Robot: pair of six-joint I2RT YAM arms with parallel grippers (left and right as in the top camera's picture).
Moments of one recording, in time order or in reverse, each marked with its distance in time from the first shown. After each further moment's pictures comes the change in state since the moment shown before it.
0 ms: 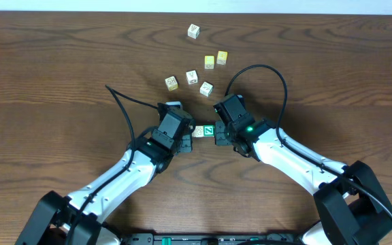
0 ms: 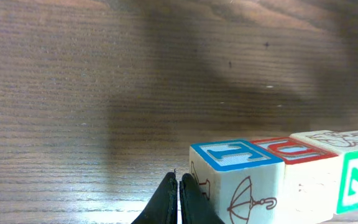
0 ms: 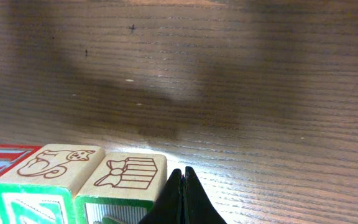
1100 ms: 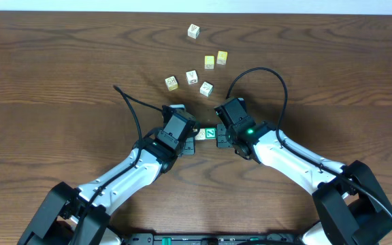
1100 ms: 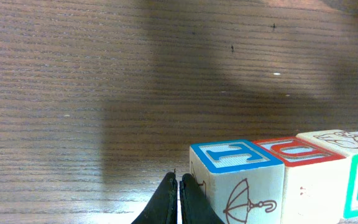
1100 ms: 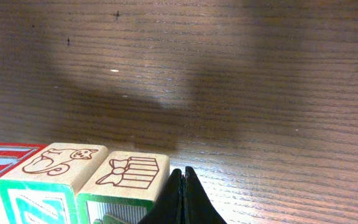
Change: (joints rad) left arm -0.028 0.050 0.000 0.021 -0.011 -0.018; right arm 0.000 0.000 -0.032 0.018 0.015 0.000
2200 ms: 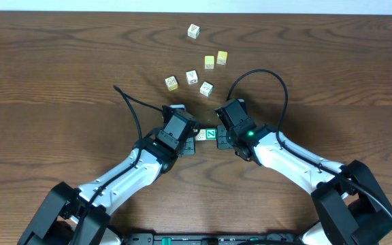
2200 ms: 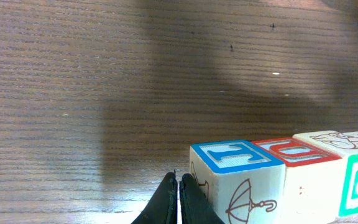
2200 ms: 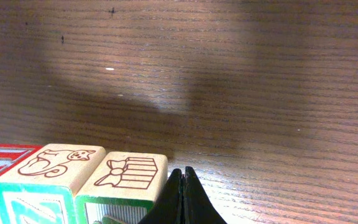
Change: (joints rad) left arm -0.002 0.000 0.000 0.001 0.000 -0.004; right arm 0.000 0.000 -0.028 0.037 0.002 0.001
